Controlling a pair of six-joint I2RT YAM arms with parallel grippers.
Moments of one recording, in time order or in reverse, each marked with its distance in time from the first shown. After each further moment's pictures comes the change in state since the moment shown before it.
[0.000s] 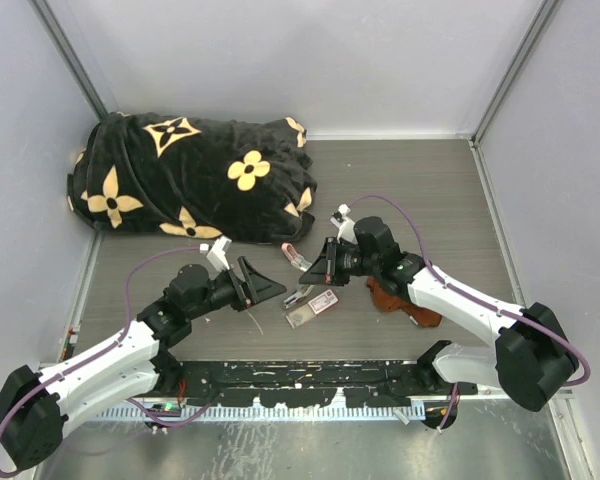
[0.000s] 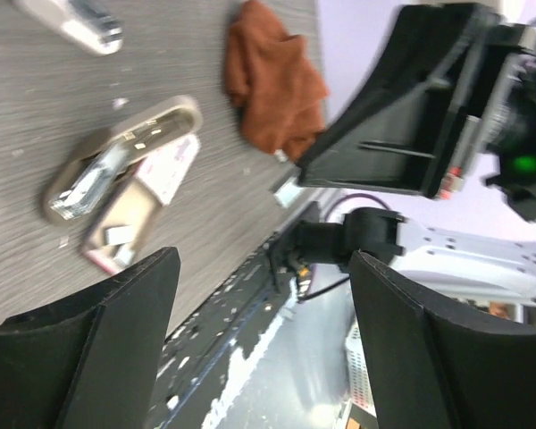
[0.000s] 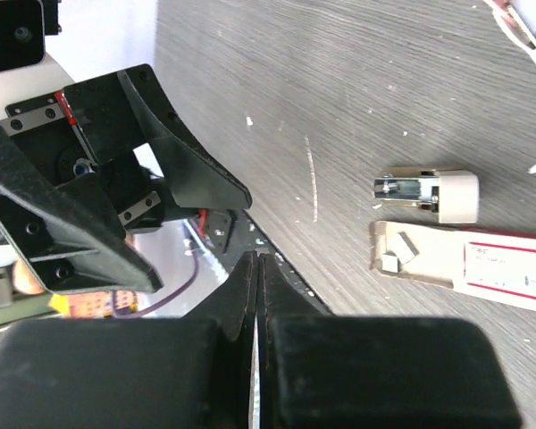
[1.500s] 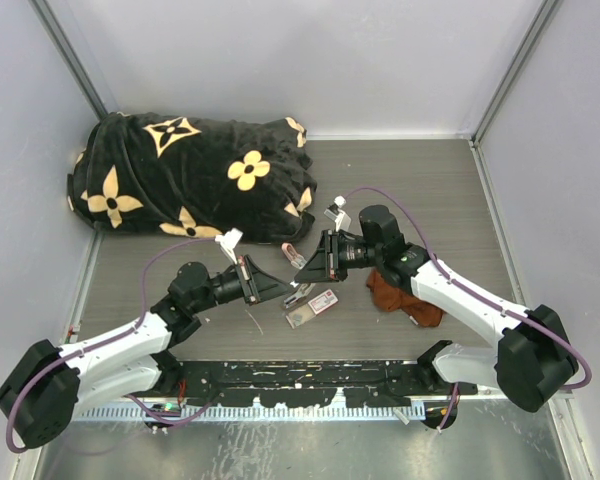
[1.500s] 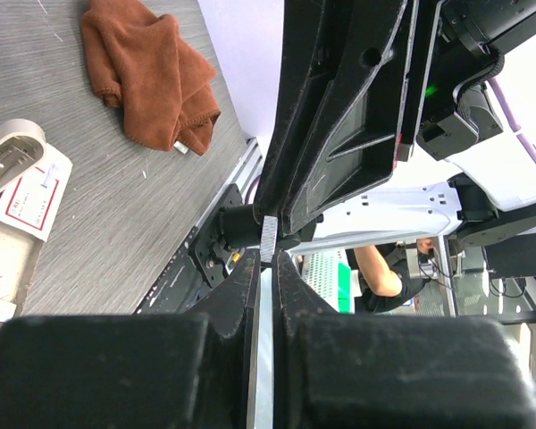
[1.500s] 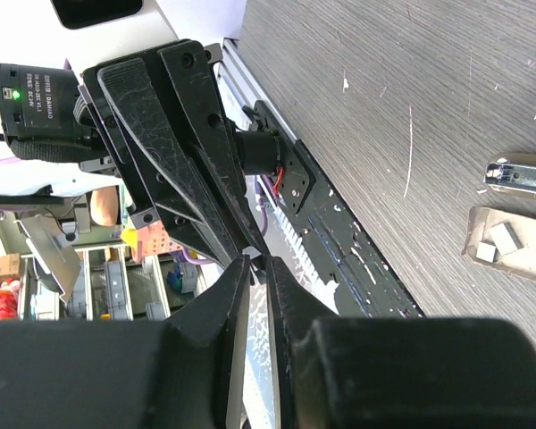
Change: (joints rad) left arm -0.014 0.168 -0.019 0.375 0.151 -0.070; right arm -0.019 0.000 0.071 -0.011 -0.211 0.040
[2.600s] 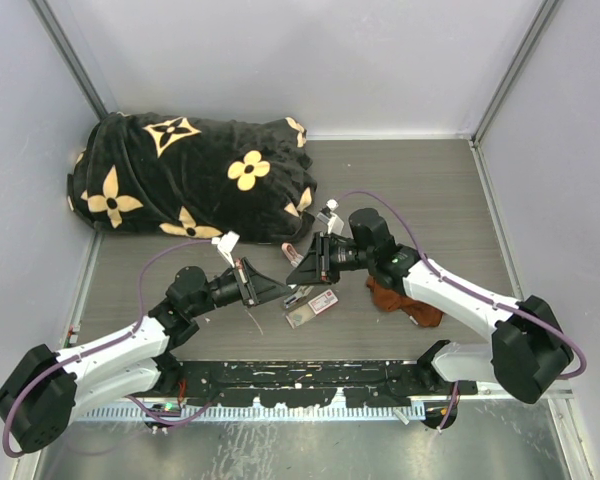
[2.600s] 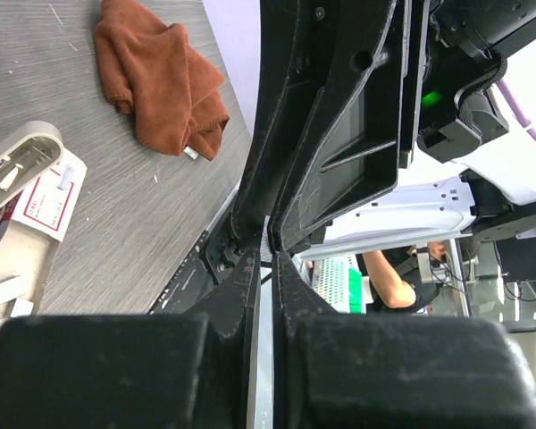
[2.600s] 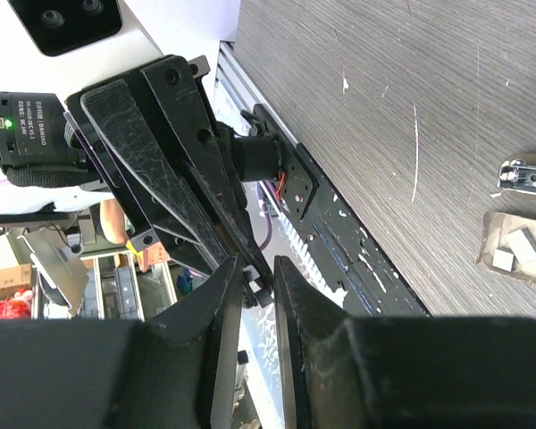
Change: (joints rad) left arm 0.000 -0.035 -0.031 0.002 -0.032 0.032; right arm 0.056 0.048 0.000 0.058 0.059 0.067
